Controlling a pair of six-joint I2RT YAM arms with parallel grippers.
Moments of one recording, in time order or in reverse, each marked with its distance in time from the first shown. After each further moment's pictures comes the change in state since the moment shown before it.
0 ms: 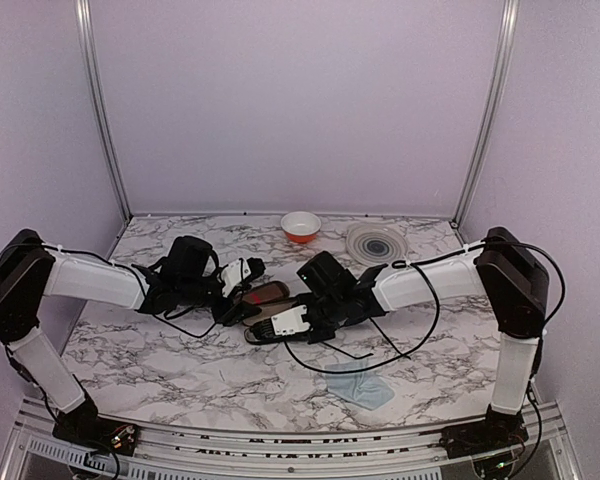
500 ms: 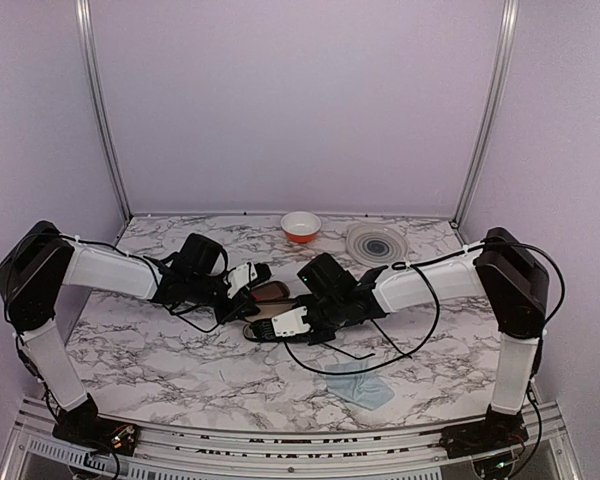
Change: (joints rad) left arm 0.032 0.128 0.122 -0.153 0.067 0.040; right arm 0.002 0.000 -0.014 0.014 -0.004 0.002
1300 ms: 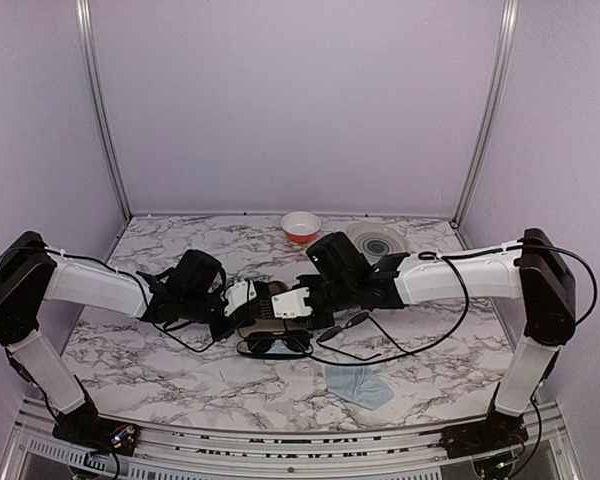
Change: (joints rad) left arm -0.081 -0.108 -0.134 0.020 -0.114 -0.002; right arm 0.013 -0.148 -0.001 0.001 -0.039 0.045
